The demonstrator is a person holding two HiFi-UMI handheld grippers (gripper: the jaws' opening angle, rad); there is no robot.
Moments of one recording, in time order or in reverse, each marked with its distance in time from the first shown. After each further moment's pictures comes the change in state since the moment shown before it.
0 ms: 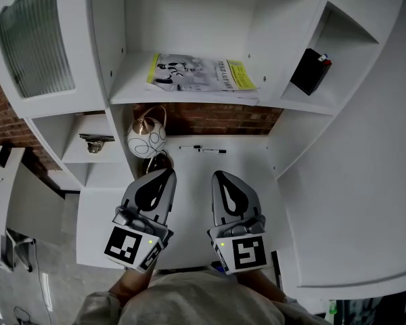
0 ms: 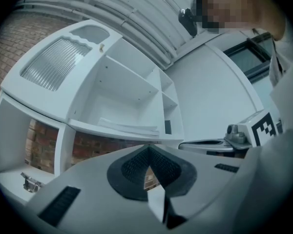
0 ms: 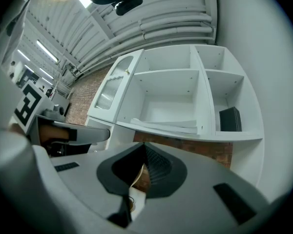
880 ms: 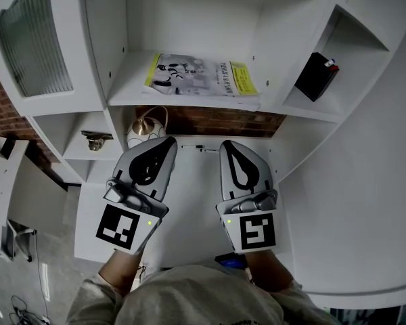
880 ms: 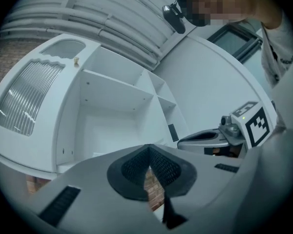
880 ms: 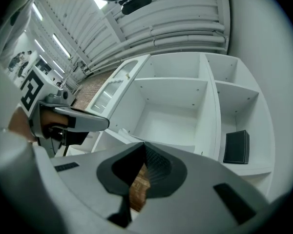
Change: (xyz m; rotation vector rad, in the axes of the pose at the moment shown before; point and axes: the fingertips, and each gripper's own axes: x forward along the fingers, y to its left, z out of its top) left arm 0.049 0.009 0.059 0.220 -0.030 0.016; right arm 0.044 -0.044 0.042 -0.115 -0.066 0.044
